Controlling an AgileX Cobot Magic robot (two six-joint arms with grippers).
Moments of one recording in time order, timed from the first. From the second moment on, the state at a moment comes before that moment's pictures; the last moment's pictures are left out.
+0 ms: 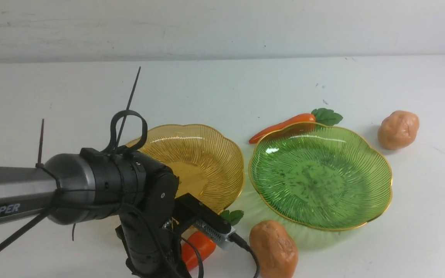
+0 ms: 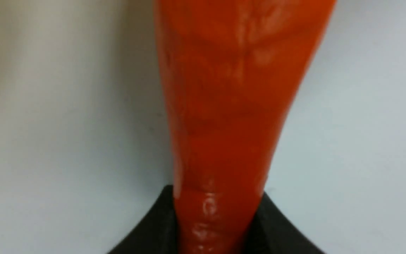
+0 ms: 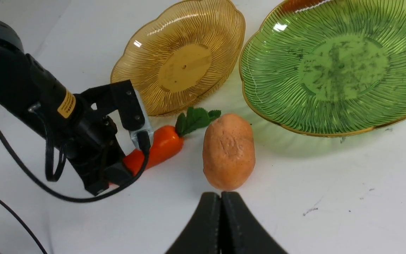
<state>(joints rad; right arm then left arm) 0.11 0.45 -0.58 0.64 1.02 -0.19 -0.67 1.70 -0.95 -0.08 0.94 0.16</state>
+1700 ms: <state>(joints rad) 0.70 1.67 -1.04 0.20 0.82 0.22 -0.34 1.43 -1.51 -0.14 1.17 0.15</state>
